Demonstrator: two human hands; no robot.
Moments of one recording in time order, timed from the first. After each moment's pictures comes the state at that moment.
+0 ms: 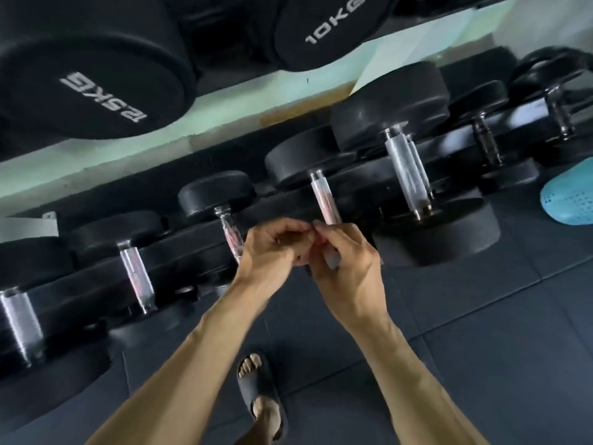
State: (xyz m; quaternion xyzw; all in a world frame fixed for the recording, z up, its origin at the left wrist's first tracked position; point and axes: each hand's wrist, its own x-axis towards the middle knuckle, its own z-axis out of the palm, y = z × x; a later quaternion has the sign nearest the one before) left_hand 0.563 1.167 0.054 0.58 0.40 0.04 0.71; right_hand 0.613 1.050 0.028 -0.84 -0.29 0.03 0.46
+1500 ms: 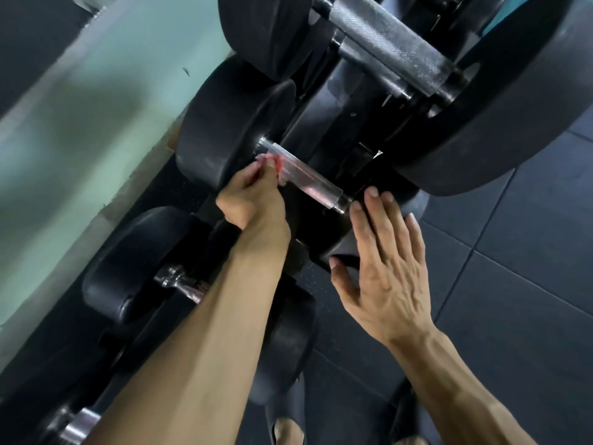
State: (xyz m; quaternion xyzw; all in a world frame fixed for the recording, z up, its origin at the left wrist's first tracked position) left_hand 0.691 1.221 -0.129 0.56 0.48 0.15 0.66; right_hand 0.575 1.071 -0.132 -0.98 -0.10 -0.12 0.15
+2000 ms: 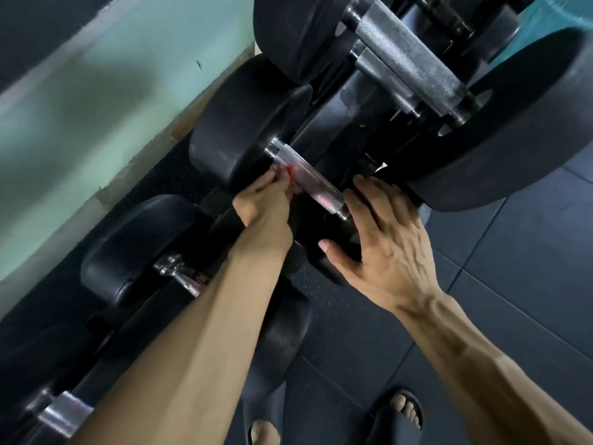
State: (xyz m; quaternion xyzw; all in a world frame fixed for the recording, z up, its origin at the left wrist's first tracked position) left_hand 0.684 1.219 -0.115 0.45 0.50 0.05 0.74; right_hand 0.623 1.061 -0.114 -0.96 -0.21 -0.13 0.13
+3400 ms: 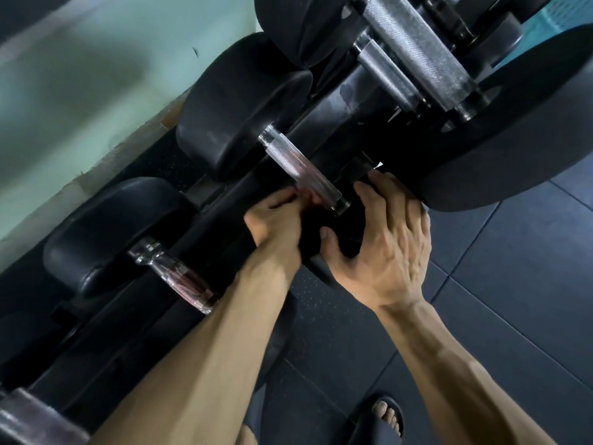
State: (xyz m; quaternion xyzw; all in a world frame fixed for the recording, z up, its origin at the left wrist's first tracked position) left_hand 0.654 1.192 -0.130 0.47 0.48 0.00 0.75; right_hand 0.620 1.067 -0.126 -0.96 -0.11 -0.21 0.17
